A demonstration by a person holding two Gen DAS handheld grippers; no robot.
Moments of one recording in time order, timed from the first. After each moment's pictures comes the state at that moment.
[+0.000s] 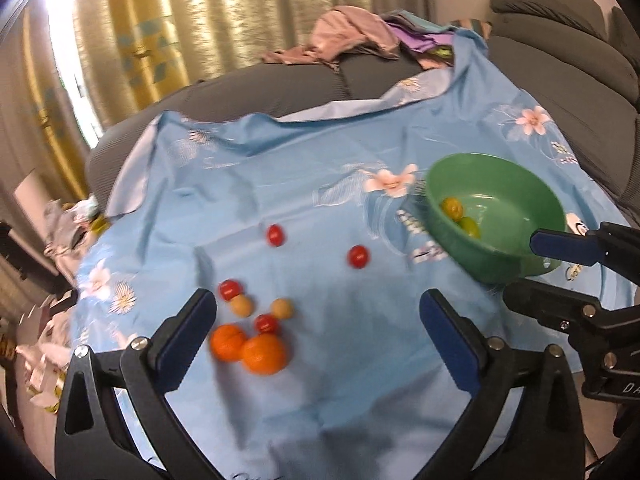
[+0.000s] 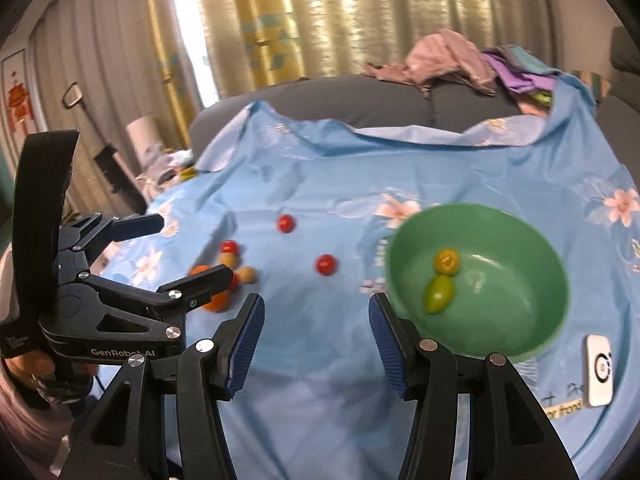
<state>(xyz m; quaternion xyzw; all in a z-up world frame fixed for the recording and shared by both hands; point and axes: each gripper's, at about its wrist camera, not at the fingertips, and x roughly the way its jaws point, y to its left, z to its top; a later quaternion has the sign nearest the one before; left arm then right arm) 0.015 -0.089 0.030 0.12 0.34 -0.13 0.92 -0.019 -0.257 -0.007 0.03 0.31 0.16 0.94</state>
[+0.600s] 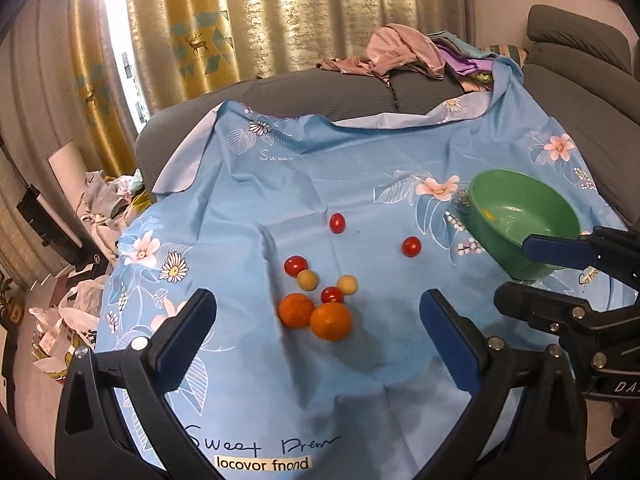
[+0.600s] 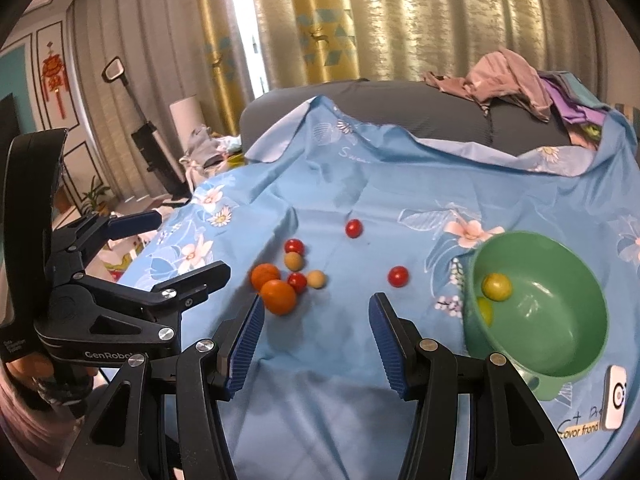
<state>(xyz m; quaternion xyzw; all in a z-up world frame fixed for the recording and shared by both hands) -0.012 -0.027 0.041 0.09 0.33 -0.08 0.94 -0.028 -0.198 0.007 0.00 0.31 0.22 0.93</state>
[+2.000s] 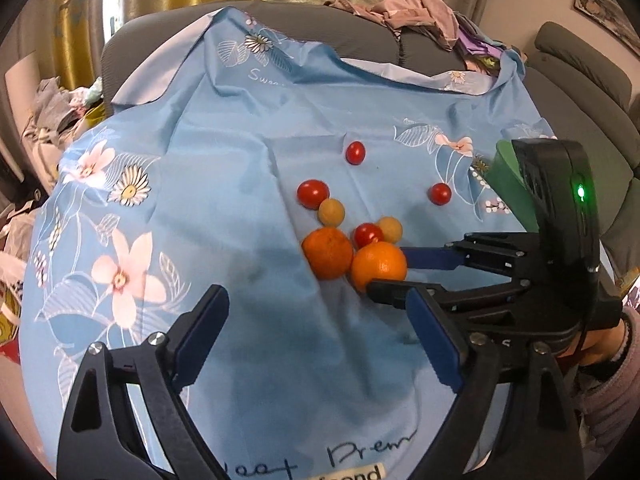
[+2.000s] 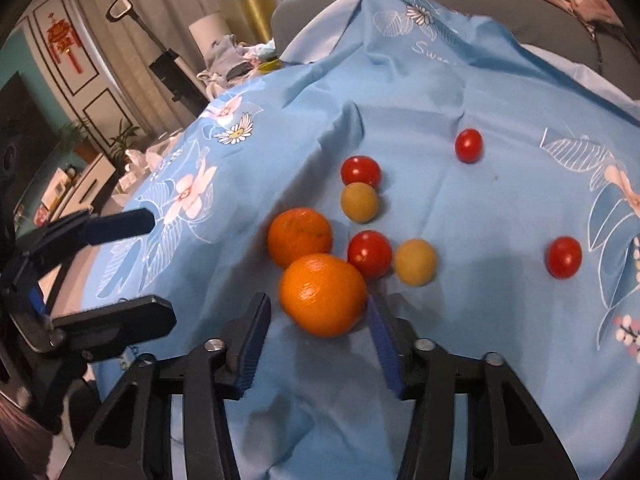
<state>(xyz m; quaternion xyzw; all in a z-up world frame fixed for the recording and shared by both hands) 0.043 0.054 -0.037 -0.01 0.42 -0.17 0.89 0.082 -0.109 -0.099 -0.02 0.43 0.31 0.85</state>
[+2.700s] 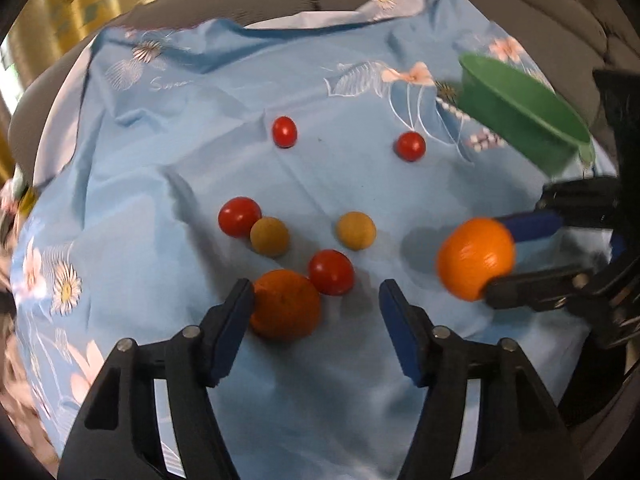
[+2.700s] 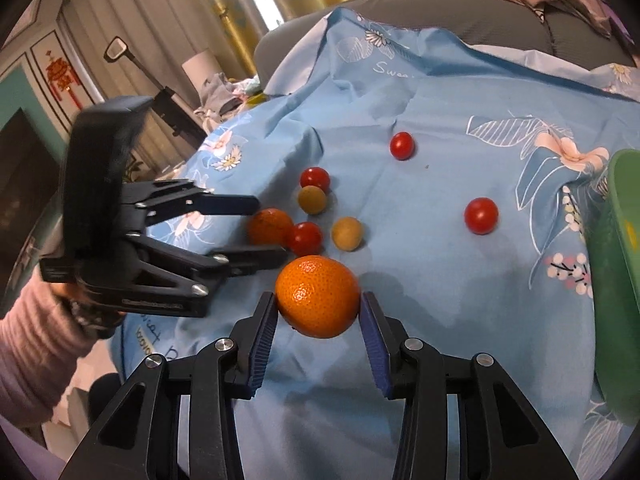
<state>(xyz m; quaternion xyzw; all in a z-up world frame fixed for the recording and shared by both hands) 0.096 -0.005 -0.064 0.16 0.44 -0.27 0.84 0.053 -0.177 -0.083 0.05 0.40 0.31 0.86</state>
